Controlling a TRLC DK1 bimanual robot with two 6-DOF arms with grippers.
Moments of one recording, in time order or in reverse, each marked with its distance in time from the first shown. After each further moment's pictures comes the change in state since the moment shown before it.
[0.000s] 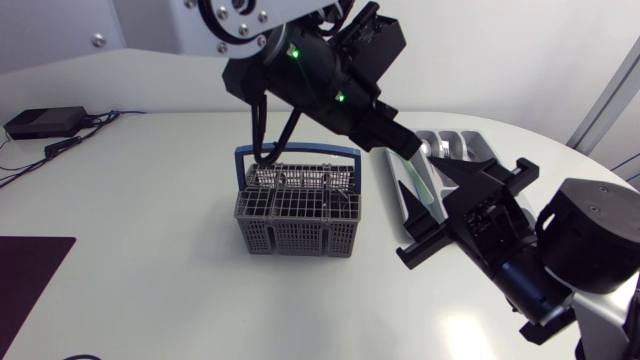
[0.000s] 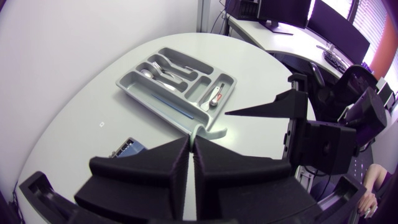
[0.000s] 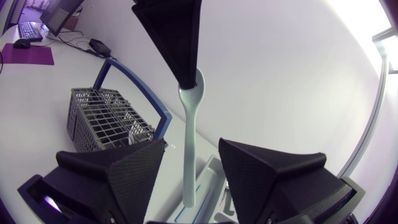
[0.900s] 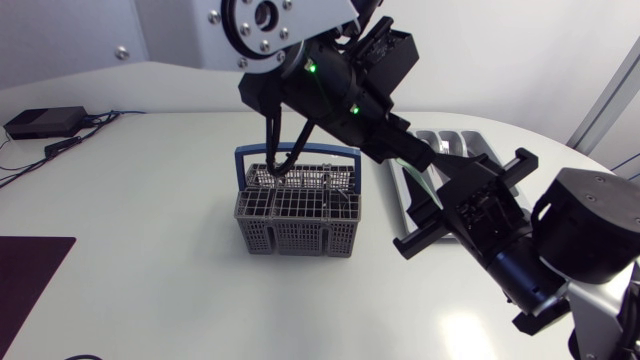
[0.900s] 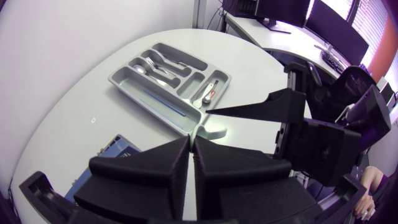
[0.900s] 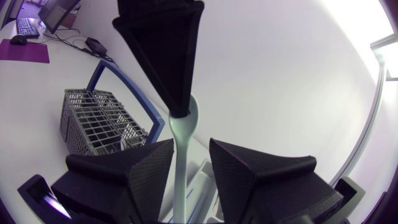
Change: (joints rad) left arm -0.032 0.018 0.000 0.000 0.000 -0.038; right arm 0.000 0.036 0.026 0.043 0.021 -0.042
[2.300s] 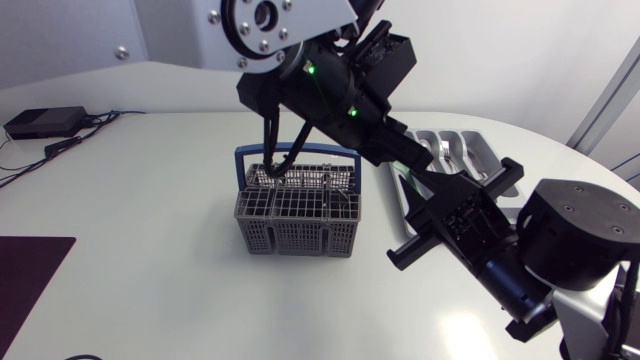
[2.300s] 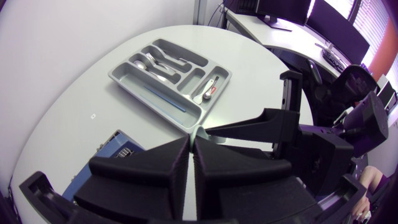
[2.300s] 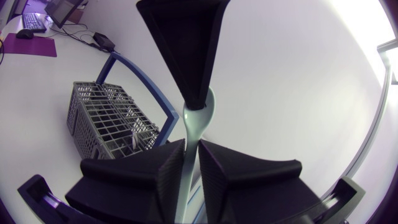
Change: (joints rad) left arm 0.000 0.000 0.000 -0.021 0.000 -0.002; right arm 0.031 0.034 -0.016 0.000 0.000 0.002
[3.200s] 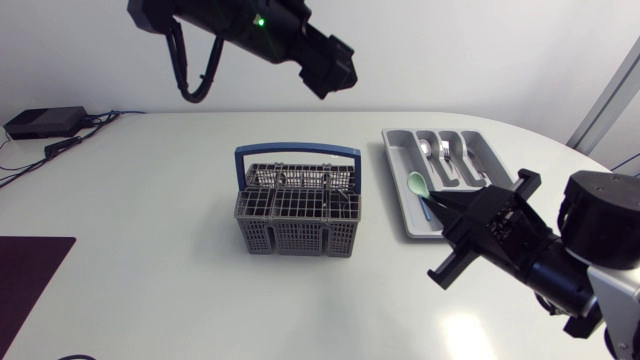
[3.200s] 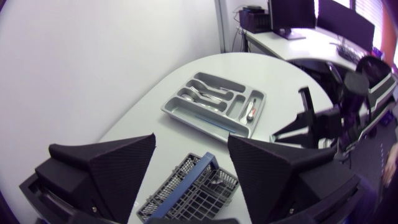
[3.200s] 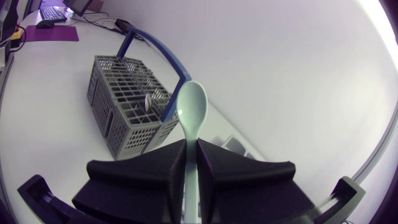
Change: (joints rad) left arm 0.195 -0.127 0.043 0.008 0.001 0.280; right arm -0.291 -0.171 -0.005 -0.352 -0.387 -0.010
